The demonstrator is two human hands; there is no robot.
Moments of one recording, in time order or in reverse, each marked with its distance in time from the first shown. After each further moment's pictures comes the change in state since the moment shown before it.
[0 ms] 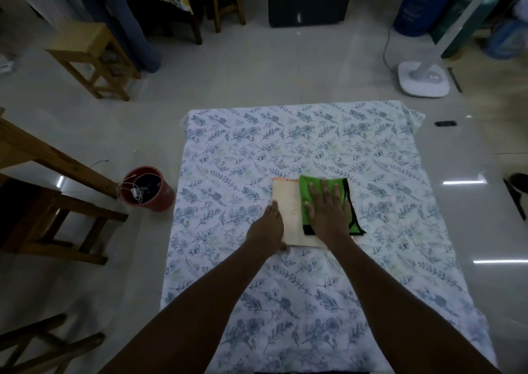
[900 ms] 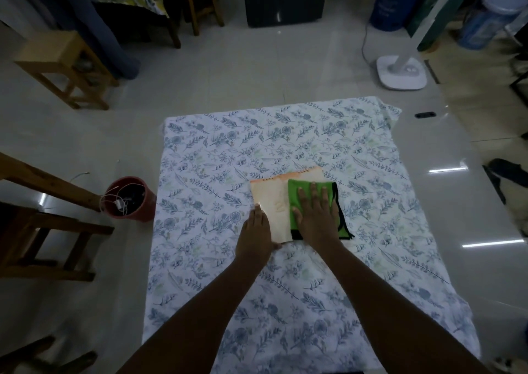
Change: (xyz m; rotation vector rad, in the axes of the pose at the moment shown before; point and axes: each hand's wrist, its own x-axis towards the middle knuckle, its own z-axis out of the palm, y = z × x) left_hand 0.001 0.018 0.016 -0.042 0.159 -0.038; right_hand -0.009 0.015 -0.002 0.002 -0.003 0.042
